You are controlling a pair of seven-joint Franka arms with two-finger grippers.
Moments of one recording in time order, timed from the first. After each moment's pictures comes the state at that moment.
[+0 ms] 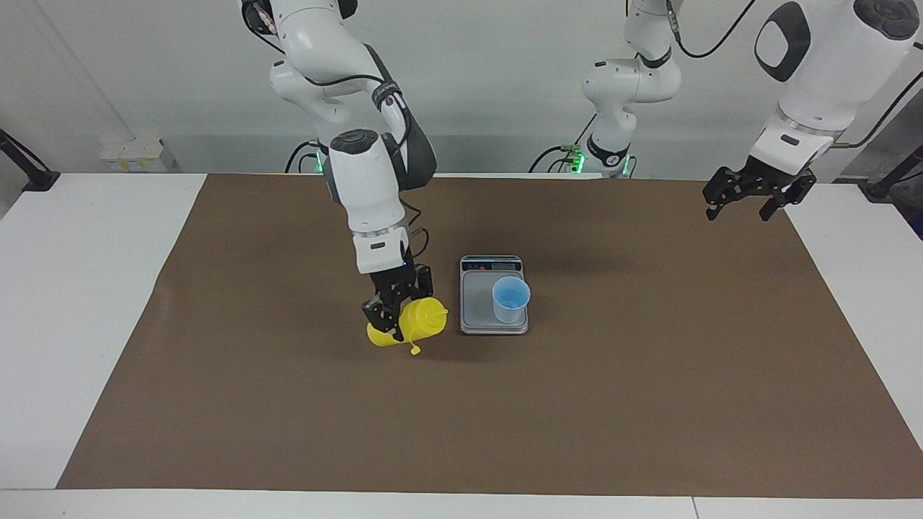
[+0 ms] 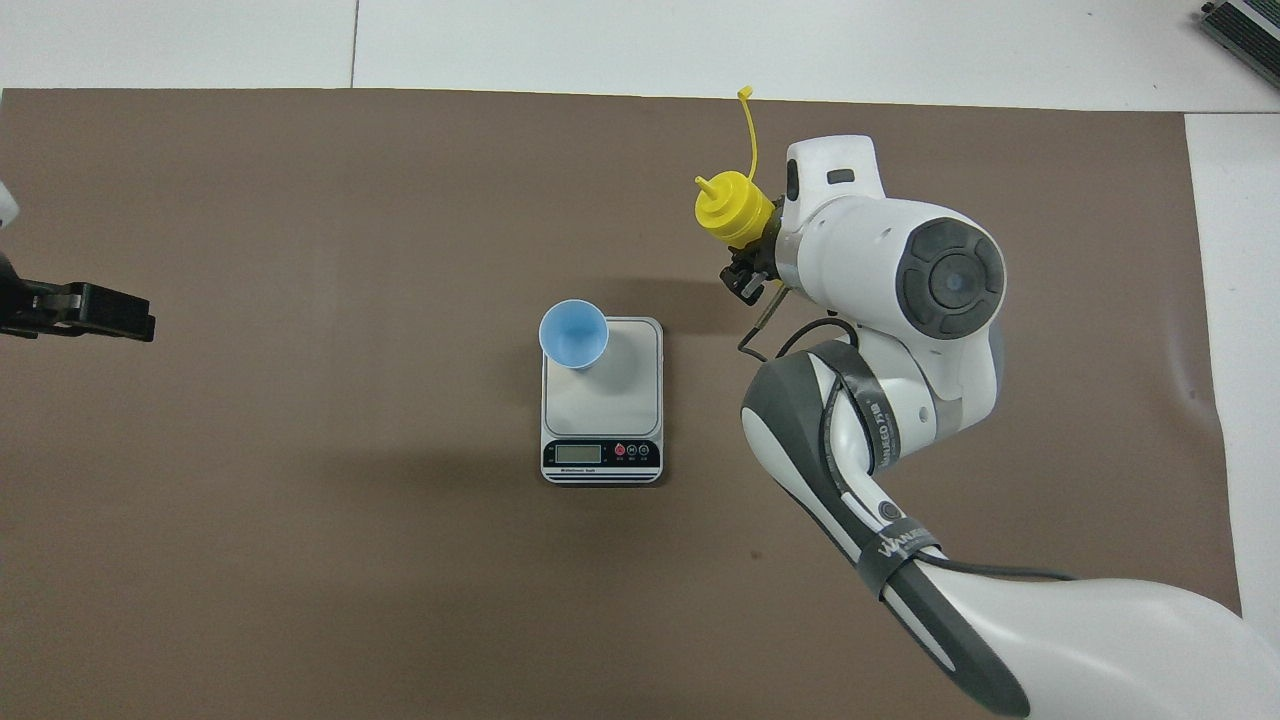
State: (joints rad) left arm -0.05 -0.04 0.01 -1.69 0.01 1.67 0.05; right arm 0.26 0.33 0.11 -1.77 -0.09 2.53 -0.53
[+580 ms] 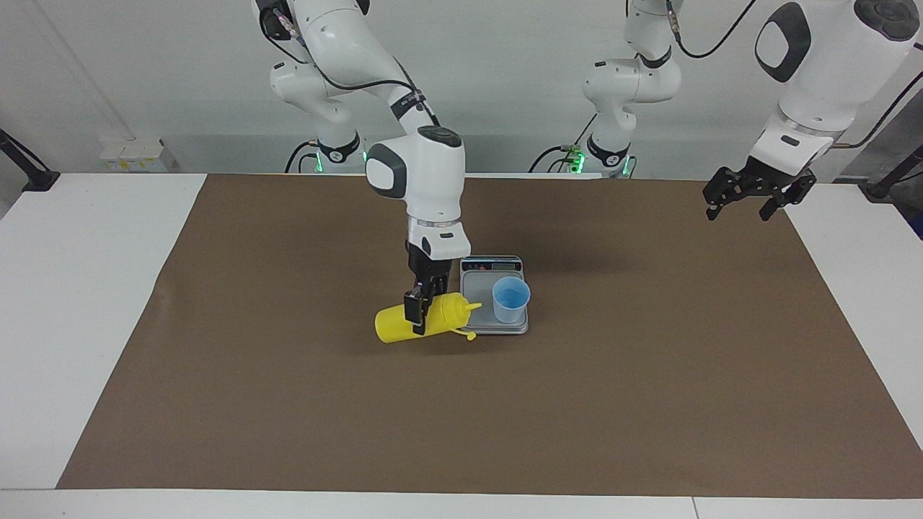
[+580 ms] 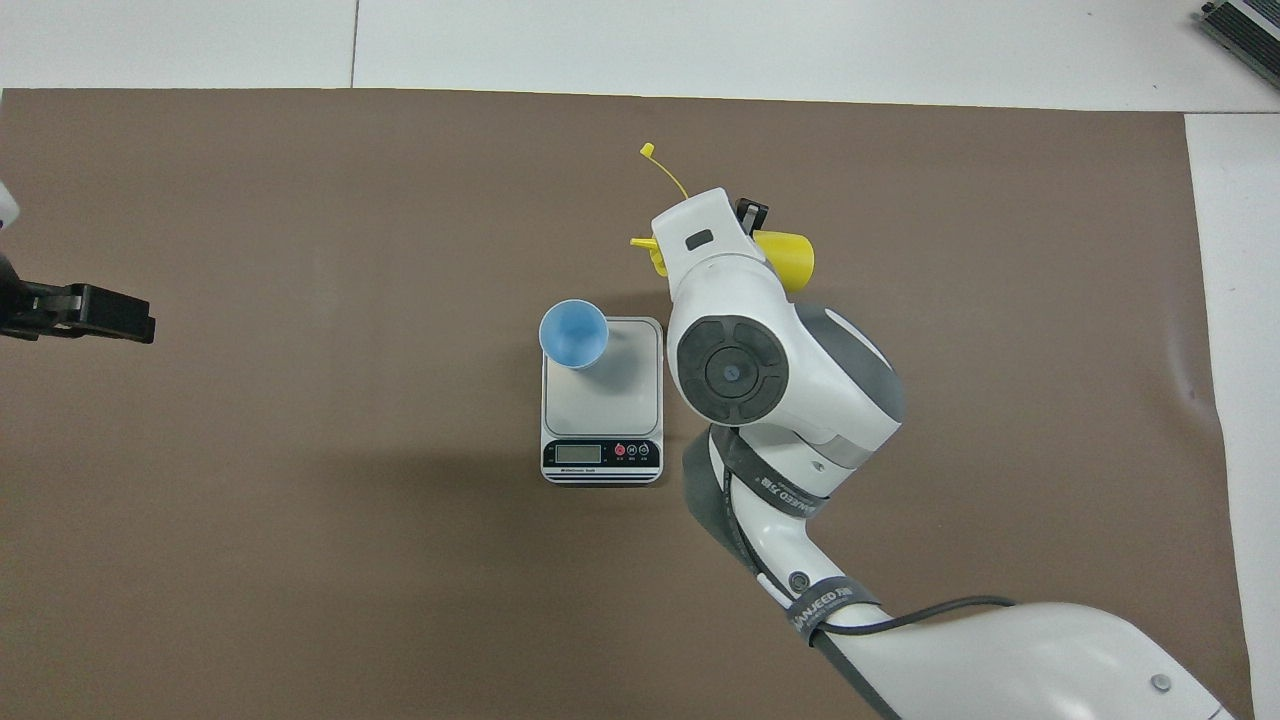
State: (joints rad) left arm -0.05 -0.04 0.02 -1.69 0.01 1.67 0.05; right arm 0.39 0.35 0.11 -1.74 -0.66 2.41 -0.33
